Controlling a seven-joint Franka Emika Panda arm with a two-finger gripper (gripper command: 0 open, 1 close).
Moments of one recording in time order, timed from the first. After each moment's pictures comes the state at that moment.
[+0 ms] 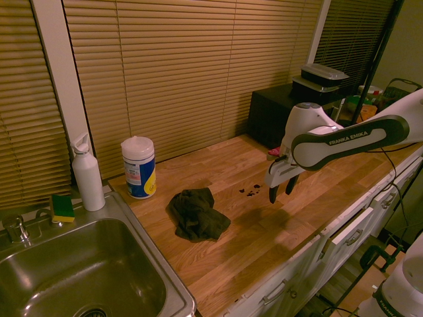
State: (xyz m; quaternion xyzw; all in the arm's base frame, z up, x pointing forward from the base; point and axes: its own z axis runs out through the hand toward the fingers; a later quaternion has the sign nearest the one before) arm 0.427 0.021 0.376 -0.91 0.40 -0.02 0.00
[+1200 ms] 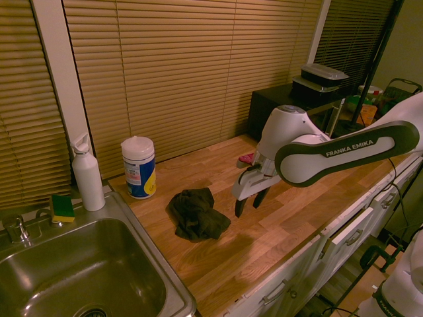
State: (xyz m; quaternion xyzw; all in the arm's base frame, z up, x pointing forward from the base) arm 0.419 0.192 0.421 -0.92 0.38 -0.05 0.10
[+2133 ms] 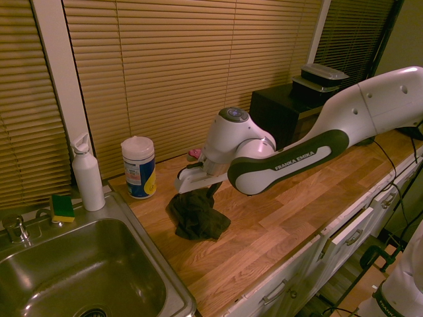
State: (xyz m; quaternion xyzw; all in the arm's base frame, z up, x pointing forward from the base) arm 0.525 0.276 0.392 -0.89 0.43 -0.13 0.09
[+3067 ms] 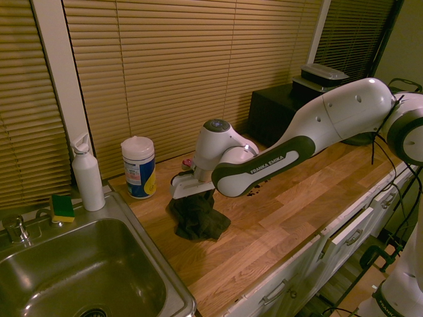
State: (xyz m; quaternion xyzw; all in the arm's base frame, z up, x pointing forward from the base) arm 0.566 0.266 0.342 -0.88 0.46 -0.10 0.07
